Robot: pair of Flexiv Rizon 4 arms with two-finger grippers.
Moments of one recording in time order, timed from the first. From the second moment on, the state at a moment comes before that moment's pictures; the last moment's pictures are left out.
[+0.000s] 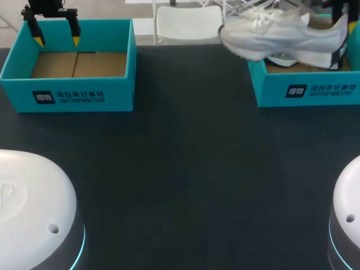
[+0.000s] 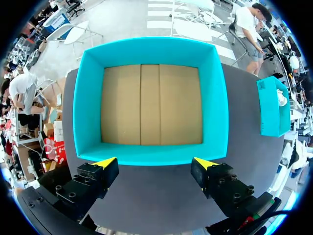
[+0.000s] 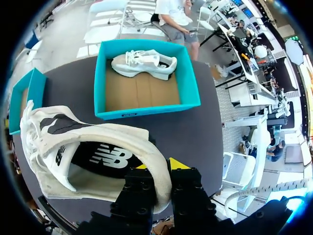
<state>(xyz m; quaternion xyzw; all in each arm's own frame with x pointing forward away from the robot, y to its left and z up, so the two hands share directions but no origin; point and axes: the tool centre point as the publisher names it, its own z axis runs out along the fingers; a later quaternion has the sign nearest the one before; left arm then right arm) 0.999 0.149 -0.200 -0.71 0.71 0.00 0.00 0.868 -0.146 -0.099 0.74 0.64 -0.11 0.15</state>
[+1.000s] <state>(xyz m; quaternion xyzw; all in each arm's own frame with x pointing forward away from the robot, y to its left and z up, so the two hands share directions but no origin) 0.999 0.150 -0.200 -0.71 0.71 0.00 0.00 0.680 -0.020 -0.142 0.78 0.59 -0.16 0.15</state>
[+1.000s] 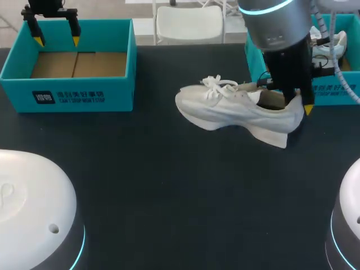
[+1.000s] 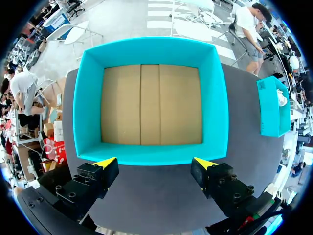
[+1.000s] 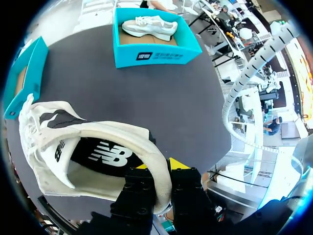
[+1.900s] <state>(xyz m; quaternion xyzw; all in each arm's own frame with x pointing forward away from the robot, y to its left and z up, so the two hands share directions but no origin) 0.999 0.149 -0.200 -0.71 0.71 0.00 0.00 0.685 0.011 -0.227 0.78 0.59 -0.15 0.13</state>
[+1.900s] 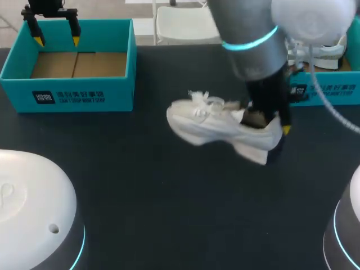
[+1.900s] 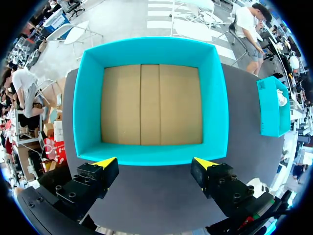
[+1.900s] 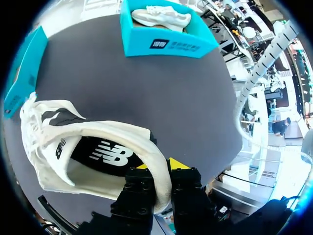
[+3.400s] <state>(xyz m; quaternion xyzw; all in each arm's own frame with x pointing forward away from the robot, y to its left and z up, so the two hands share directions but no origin) 0.999 0.149 -0.200 -0.71 0.71 0.00 0.00 0.693 0.061 -0.348 0.72 0.67 -0.10 0.13</state>
